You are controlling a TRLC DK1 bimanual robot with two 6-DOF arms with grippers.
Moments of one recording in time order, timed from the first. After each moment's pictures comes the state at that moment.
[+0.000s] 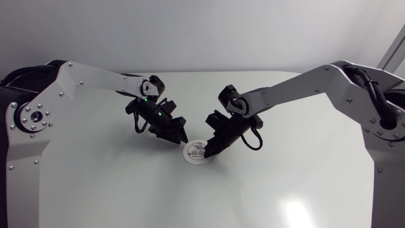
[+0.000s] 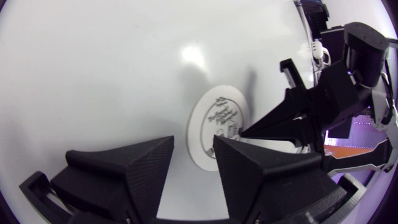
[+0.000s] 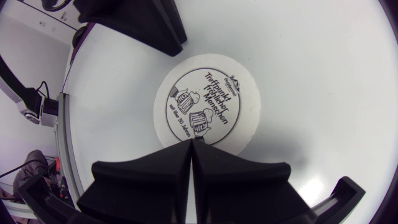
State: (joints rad) left arm -0.29 2.26 1.63 -0.83 0.59 0.09; right arm 0.45 2.14 1.40 -0.54 -0.57 -0.32
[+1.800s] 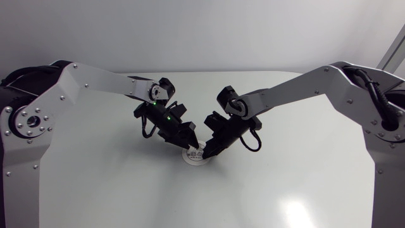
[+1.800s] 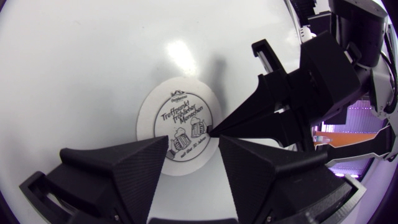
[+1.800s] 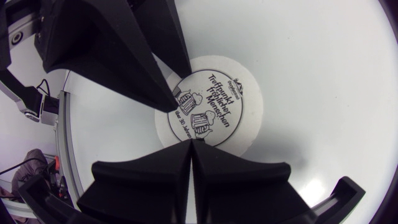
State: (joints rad) left arm -0.37 2.22 1.58 -0.80 0.66 0.08; right arm 0.47 2.14 1.39 -0.52 -0.57 -0.31
